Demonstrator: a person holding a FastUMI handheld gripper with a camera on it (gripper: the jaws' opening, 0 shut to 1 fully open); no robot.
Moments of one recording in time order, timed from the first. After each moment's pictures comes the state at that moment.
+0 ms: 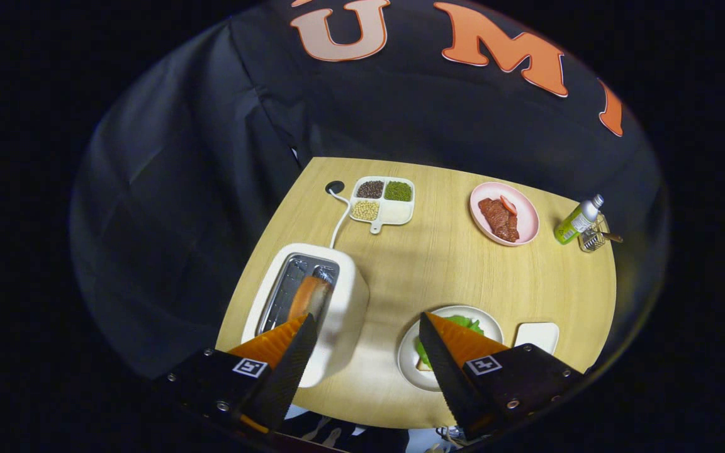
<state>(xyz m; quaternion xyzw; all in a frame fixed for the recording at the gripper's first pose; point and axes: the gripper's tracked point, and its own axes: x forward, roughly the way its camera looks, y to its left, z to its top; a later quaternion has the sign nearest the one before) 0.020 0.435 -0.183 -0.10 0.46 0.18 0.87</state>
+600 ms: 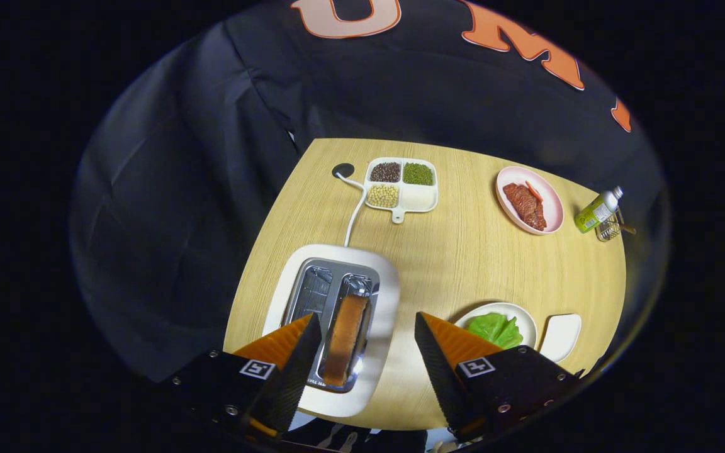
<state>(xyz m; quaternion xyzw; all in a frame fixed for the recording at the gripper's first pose) 0.027 0.484 -0.236 -0.10 0.50 0.16 0.84</state>
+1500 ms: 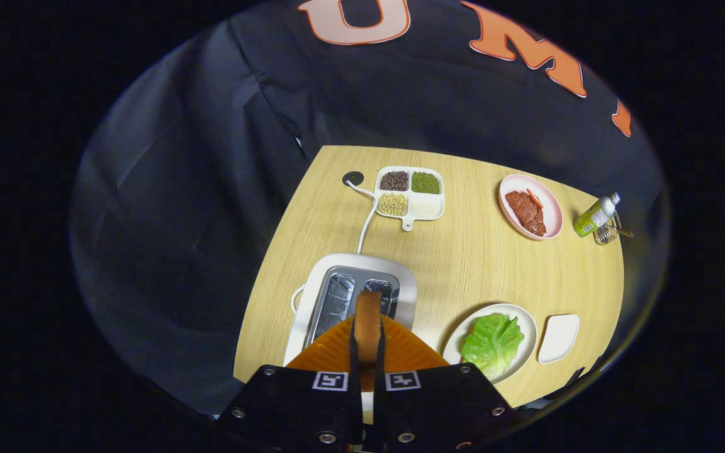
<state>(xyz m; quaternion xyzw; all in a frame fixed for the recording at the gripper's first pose) 0.021 0.498 -0.190 -0.08 0.48 0.17 0.86</state>
